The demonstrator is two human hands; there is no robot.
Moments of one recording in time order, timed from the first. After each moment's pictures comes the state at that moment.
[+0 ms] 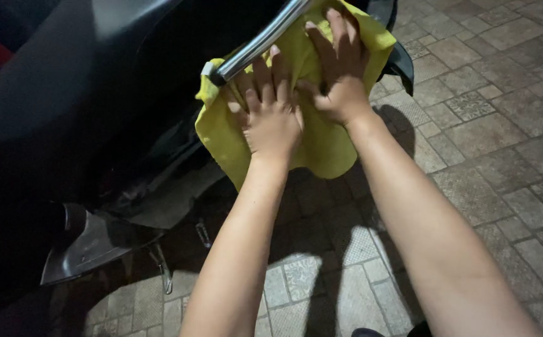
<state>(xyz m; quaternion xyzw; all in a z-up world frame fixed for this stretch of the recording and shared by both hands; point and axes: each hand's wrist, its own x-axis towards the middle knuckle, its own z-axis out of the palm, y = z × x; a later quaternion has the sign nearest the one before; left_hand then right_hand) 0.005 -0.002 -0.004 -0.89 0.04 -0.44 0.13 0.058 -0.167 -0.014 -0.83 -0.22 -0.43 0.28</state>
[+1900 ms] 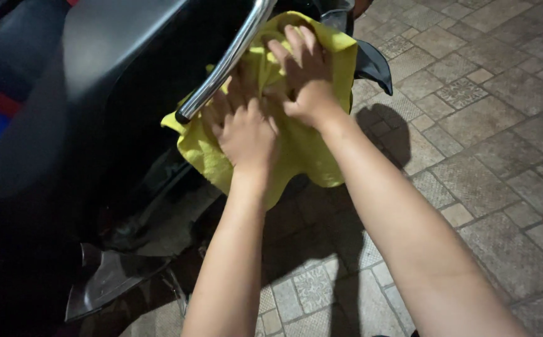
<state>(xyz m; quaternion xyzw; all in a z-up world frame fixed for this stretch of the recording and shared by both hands) 0.019 -0.027 0.014 -0.90 0.07 -0.44 0.05 0.079 -0.182 0.000 -0.85 -0.19 -0.40 0.27</state>
